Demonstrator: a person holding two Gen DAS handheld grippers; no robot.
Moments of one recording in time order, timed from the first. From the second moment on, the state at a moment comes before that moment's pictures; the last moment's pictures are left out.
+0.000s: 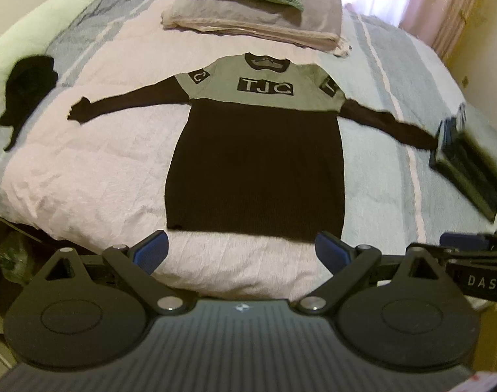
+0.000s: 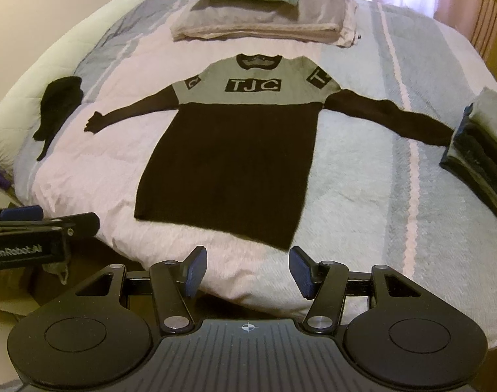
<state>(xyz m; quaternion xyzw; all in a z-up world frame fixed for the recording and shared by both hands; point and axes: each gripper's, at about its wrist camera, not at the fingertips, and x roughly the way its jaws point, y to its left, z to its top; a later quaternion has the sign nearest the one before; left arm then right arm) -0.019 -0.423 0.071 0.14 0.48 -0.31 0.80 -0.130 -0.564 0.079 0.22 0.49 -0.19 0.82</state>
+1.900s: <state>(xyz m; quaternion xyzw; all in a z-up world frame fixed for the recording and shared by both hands) 0.296 -0.584 -0.066 -0.17 0.38 -0.45 0.79 -0.013 -0.851 -0.095 0.33 0.45 -0.44 0.71</state>
